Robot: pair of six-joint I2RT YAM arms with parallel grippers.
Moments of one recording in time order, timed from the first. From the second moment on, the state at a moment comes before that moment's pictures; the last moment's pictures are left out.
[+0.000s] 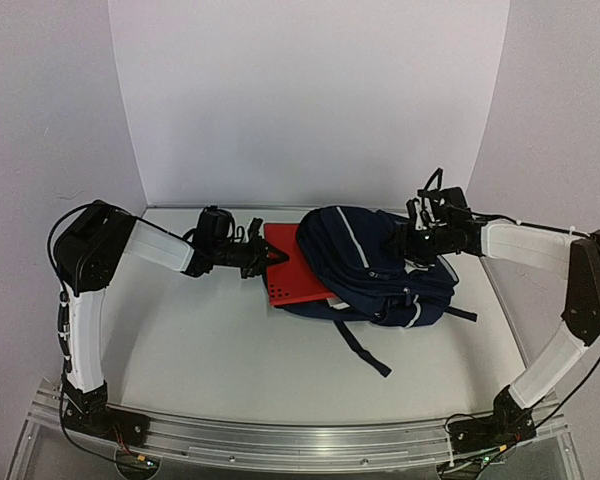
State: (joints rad) left arm -0.54 2.09 1.21 0.45 0.75 -0.99; right arm 0.36 1.60 1.11 -0.27 -0.25 0.46
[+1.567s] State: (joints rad) left arm -0.56 2.16 1.59 0.09 0.68 -0.92; right arm 0.52 1.64 1.31 -0.36 0.00 0.55
